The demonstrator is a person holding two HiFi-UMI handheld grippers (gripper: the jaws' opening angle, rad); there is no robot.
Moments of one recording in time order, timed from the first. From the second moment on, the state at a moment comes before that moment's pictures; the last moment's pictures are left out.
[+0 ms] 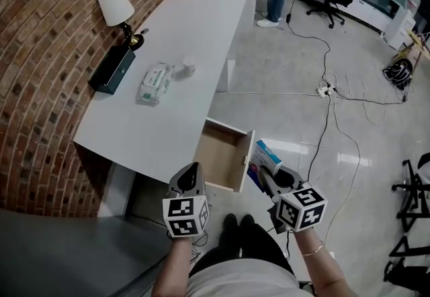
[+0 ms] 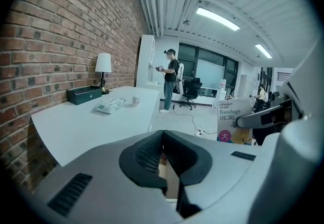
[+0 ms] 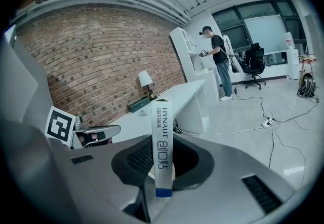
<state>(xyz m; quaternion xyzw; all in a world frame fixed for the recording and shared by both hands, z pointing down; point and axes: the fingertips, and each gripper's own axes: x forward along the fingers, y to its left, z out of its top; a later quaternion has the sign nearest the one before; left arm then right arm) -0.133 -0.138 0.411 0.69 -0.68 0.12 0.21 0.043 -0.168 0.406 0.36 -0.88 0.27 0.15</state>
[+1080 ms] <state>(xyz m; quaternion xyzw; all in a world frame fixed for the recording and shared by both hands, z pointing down) -0.183 -0.181 0.495 0.58 -0.76 0.12 0.28 -0.062 -0.265 0.595 0.20 -0.87 0.31 0.32</state>
